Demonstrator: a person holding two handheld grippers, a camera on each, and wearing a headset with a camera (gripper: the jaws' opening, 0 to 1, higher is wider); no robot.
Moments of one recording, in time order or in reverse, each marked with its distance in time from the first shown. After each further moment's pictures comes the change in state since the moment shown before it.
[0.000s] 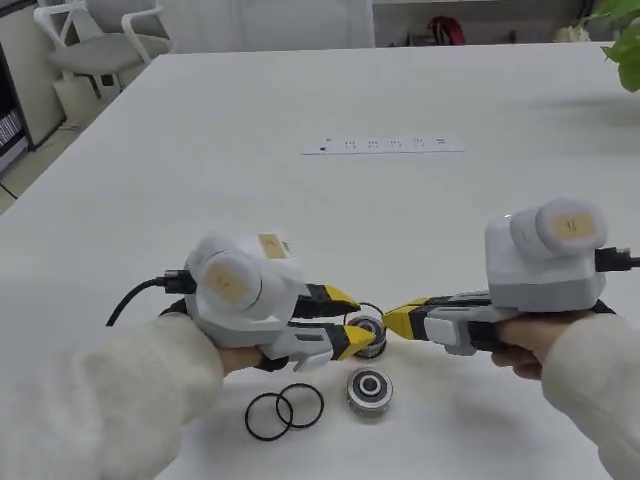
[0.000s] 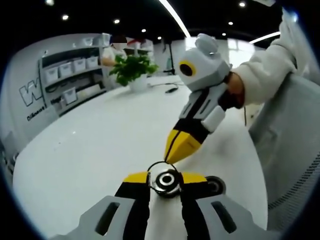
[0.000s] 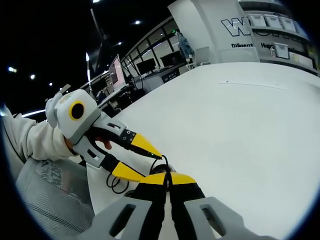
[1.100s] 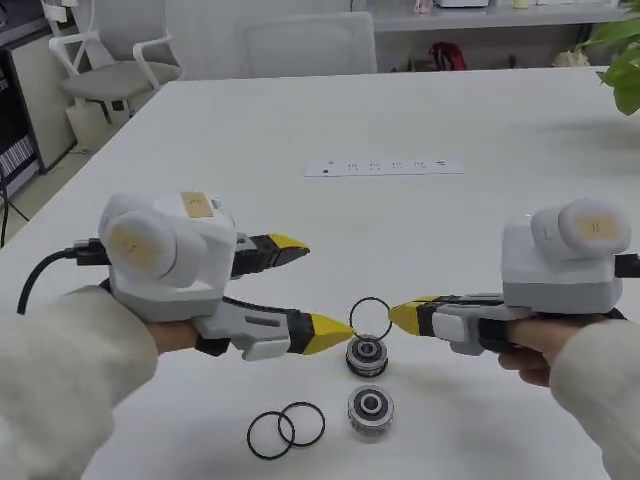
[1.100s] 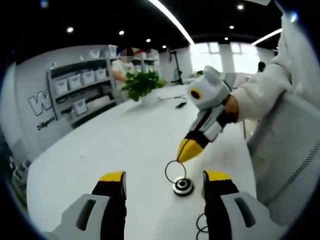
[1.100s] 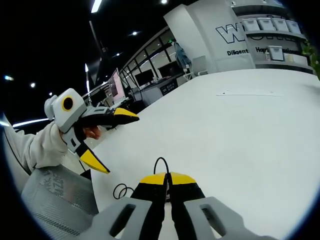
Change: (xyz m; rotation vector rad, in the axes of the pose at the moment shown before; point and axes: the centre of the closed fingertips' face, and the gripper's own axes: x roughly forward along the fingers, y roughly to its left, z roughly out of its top) left arm -0.063 0.022 0.044 0.036 -0.072 0.082; right arm -0.016 0.000 0.026 0.033 -0.094 -0.002
